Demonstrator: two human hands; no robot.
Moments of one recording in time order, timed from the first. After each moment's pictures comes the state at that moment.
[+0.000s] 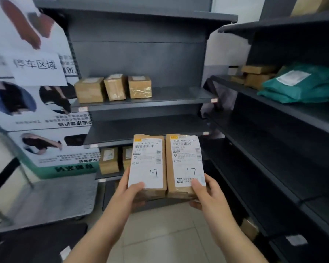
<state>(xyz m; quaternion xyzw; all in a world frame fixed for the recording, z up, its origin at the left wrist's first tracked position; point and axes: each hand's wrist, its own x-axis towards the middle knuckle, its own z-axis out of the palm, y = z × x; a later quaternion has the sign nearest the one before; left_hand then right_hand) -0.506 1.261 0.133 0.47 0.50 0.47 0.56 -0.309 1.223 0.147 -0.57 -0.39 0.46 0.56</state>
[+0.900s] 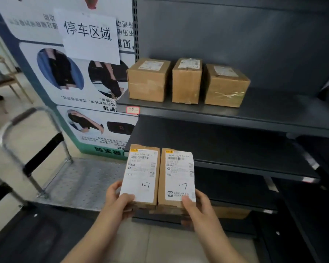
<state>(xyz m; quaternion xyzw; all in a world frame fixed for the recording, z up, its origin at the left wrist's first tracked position) -0.694 1.543 0.054 0.25 0.60 0.55 0.52 -0.491 1.566 0.077 -0.57 -0.43 0.59 0.37</state>
